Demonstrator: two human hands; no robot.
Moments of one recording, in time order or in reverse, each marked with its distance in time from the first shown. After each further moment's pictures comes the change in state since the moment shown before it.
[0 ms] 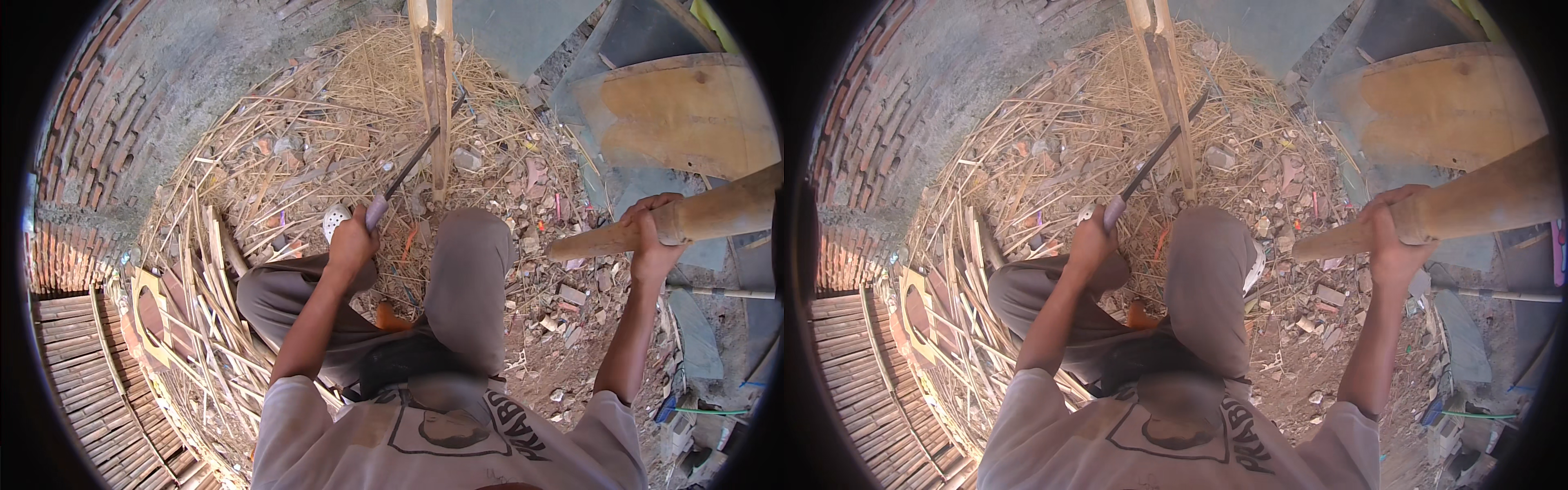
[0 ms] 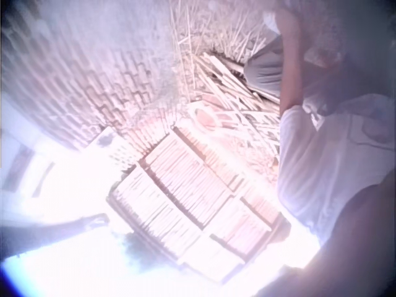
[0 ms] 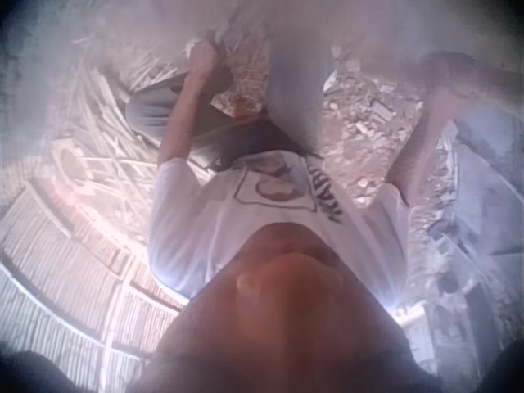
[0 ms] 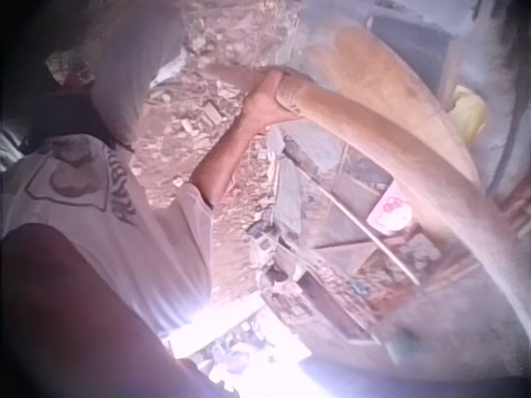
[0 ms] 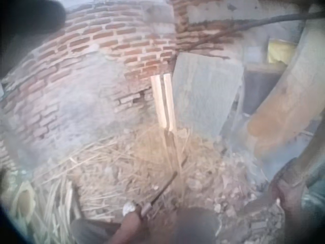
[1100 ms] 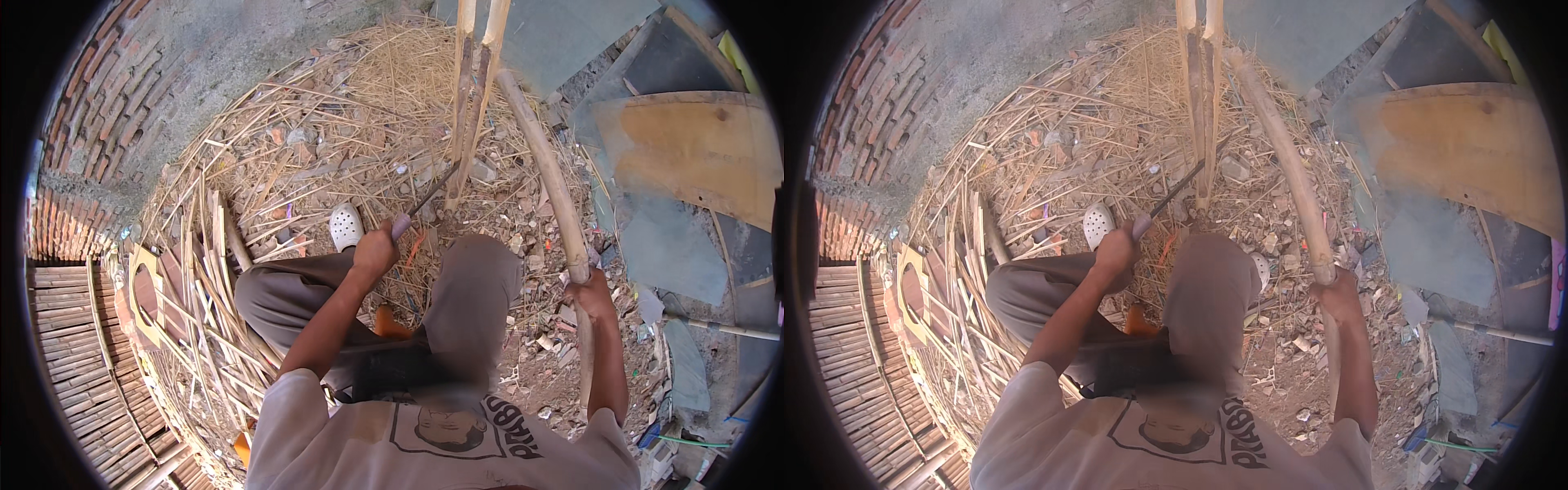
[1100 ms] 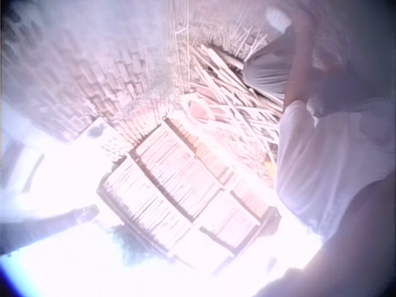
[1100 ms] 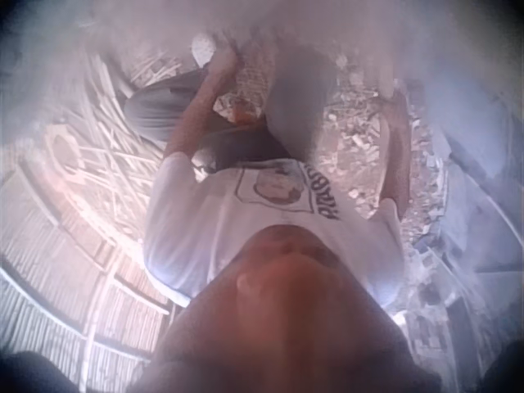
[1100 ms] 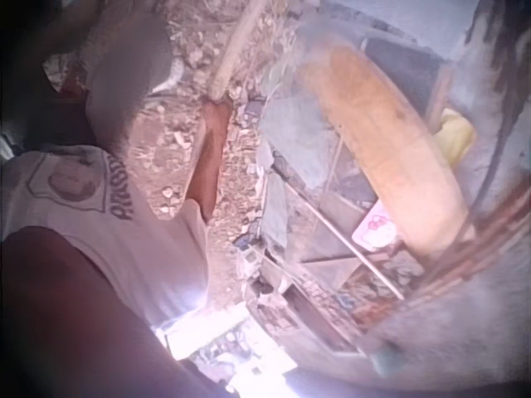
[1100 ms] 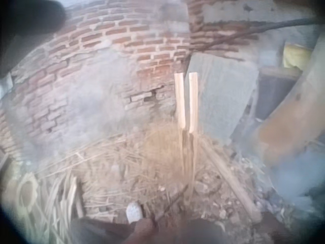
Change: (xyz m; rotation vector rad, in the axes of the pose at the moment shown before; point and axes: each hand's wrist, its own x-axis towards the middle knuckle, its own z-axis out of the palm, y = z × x) left_hand 0.018 -0.006 0.046 0.005 -0.140 -0.049; right_hand -0.060 0.156 -0.045 -0.471 -0.645 0.823
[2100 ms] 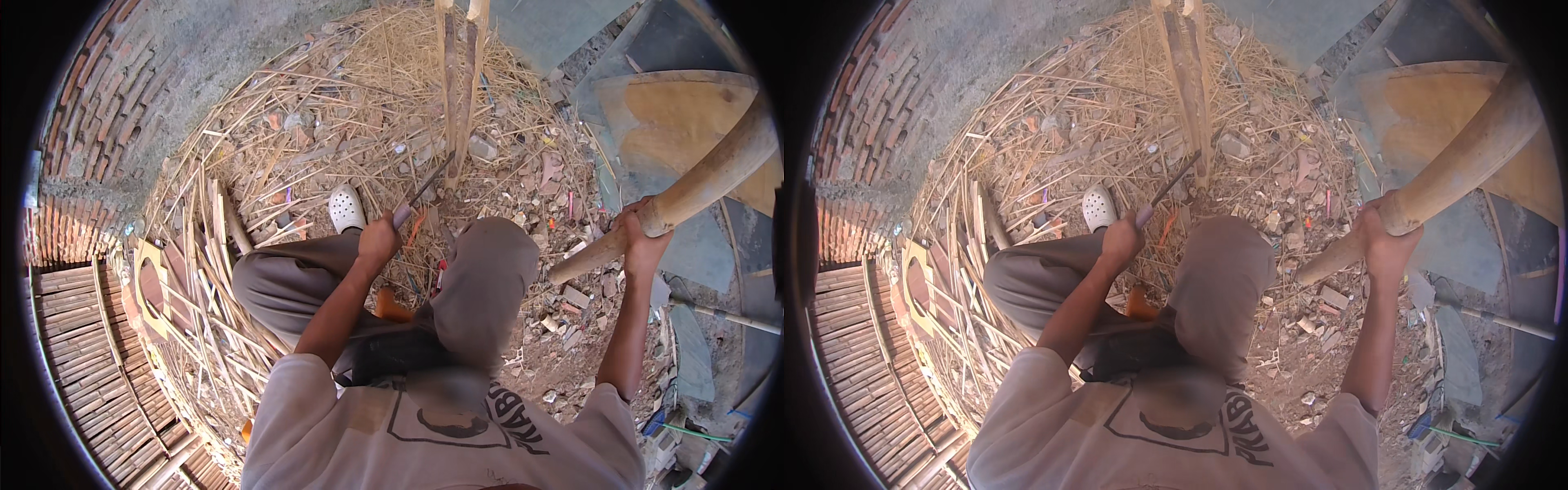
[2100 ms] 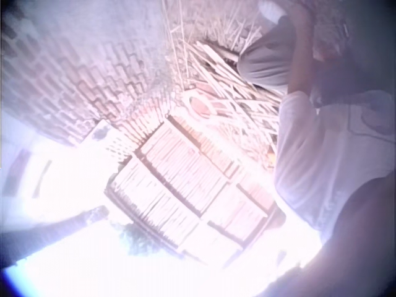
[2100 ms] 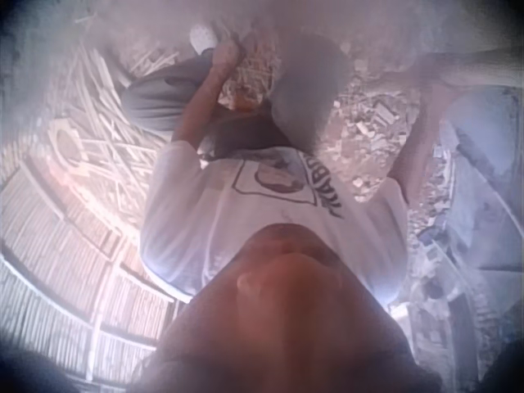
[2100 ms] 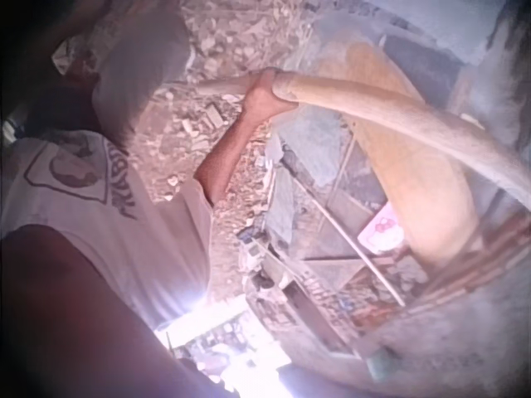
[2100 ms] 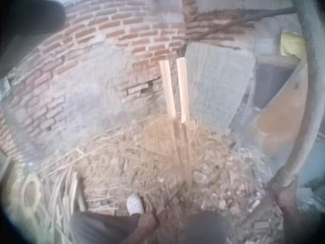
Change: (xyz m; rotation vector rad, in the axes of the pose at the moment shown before) left_hand -0.025 -0.012 0.050 0.046 0.000 -0.069; right_hand -0.023 -0.110 -0.026 0.414 0.495 -0.606
